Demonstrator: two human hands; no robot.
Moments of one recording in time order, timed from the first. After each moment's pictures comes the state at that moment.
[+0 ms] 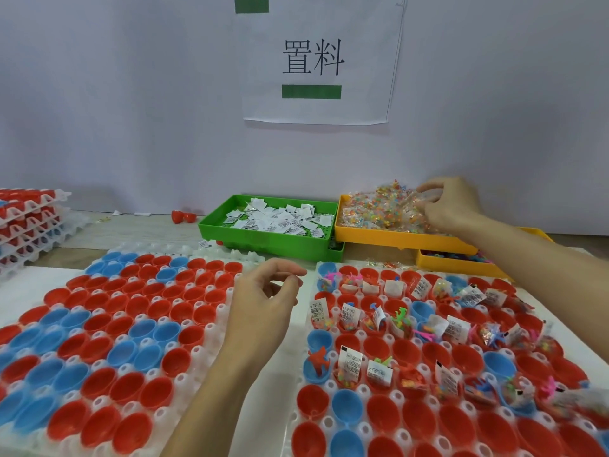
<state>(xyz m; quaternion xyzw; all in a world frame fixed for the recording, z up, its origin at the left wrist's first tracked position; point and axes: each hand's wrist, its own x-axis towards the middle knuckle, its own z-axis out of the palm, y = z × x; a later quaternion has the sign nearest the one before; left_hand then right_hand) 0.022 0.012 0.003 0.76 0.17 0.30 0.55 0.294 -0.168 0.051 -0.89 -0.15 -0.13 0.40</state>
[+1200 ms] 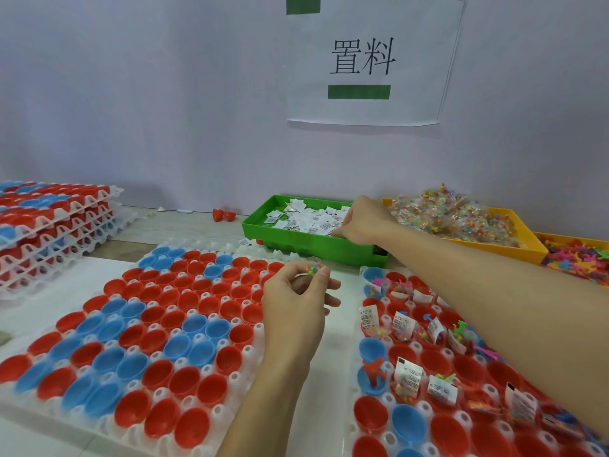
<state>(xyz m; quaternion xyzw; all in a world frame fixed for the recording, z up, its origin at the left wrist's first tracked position) 0.022 0.023 0.001 0.64 0.23 0.34 0.65 0.224 0.003 0.043 -0.93 -0.28 0.01 0.23</state>
